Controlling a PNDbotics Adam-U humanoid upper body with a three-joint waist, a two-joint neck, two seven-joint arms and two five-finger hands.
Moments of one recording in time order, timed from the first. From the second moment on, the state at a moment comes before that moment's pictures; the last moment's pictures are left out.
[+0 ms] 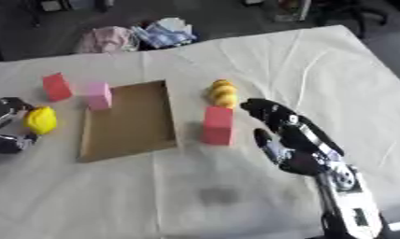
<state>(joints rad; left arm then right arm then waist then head) -0.45 0.66 -0.24 -1.18 -0.97 0.00 -0.15 -0.21 -0.14 0.03 -1.65 -0.08 -0.30 0.63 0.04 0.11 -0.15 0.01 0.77</state>
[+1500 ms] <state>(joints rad) -0.57 0.67 -0.40 -1.54 -0.80 -0.02 -0.08 -0.21 -0.13 0.03 -1.66 -0.09 -0.30 0.63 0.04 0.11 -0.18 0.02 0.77</state>
